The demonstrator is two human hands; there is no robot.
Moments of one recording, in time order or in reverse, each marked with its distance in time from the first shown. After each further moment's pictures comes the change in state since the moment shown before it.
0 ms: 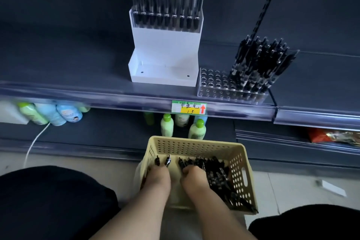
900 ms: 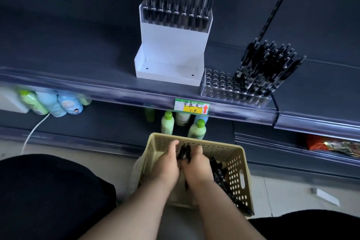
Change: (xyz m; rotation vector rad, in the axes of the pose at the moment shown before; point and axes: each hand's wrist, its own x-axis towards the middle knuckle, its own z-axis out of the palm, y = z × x) left_hand -0.031 0.020 -0.006 0.036 -0.029 0.515; right_hand -0.015 -0.017 -0.027 0.129 0.247 -0.123
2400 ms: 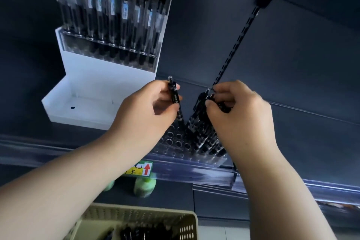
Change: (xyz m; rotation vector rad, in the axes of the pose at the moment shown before) left_hand 0.049 0.218 -0.085 -0.406 0.185 0.736; right_hand 0.051 -0.105 -0.256 -0.115 0.641 -0.559
